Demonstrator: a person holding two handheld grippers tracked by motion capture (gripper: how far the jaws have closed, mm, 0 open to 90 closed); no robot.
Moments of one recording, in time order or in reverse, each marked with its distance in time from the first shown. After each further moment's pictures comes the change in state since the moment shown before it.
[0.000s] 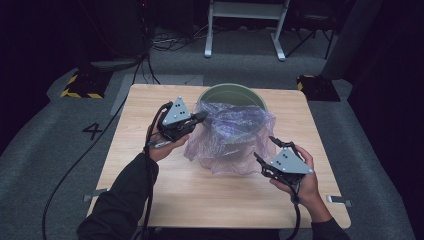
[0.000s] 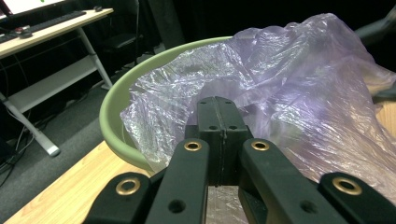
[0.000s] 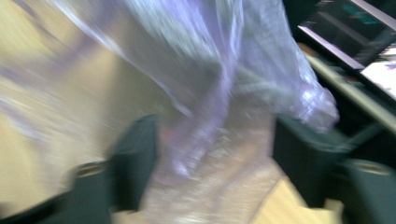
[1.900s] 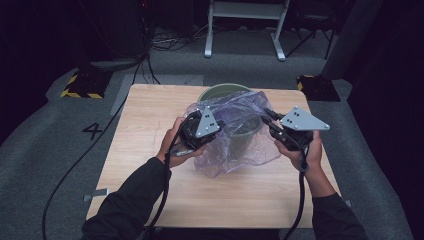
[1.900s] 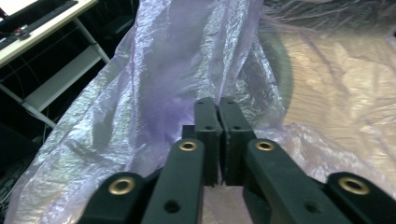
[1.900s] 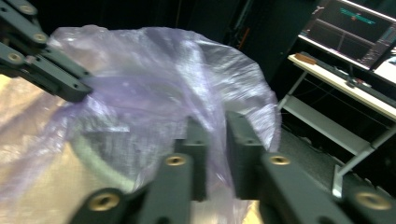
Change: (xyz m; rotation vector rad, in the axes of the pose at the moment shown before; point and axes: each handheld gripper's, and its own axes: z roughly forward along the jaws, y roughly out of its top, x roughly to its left) left arm -0.044 0.025 0.024 0.135 0.027 0.142; right arm -0.067 0.069 0.007 -0.089 0.052 0.174
